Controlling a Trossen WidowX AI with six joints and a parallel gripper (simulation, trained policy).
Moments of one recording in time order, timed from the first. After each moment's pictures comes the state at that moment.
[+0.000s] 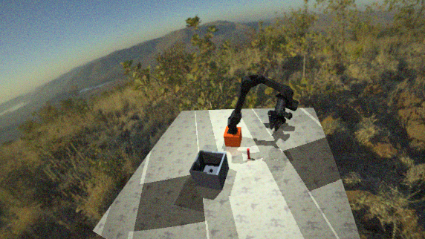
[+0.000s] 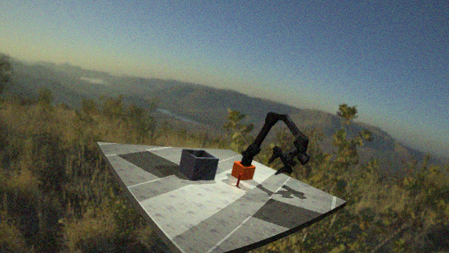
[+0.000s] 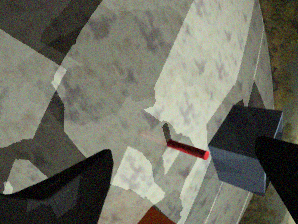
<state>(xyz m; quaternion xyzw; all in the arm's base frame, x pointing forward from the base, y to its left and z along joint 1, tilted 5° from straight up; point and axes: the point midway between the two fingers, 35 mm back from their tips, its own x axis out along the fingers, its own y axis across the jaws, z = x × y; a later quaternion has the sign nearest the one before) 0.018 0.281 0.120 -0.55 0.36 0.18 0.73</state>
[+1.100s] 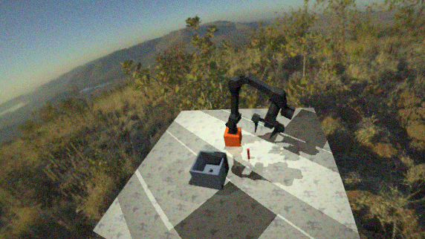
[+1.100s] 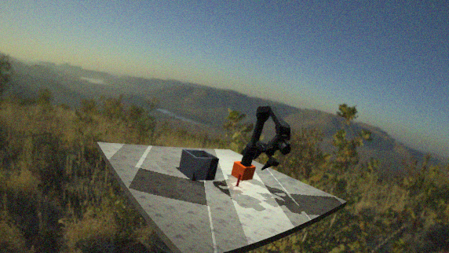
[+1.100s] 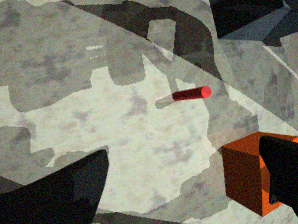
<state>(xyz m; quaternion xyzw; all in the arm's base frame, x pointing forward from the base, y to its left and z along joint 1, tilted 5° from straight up) 0.097 0.228 0.134 -0.11 0.59 -0.09 0.79</state>
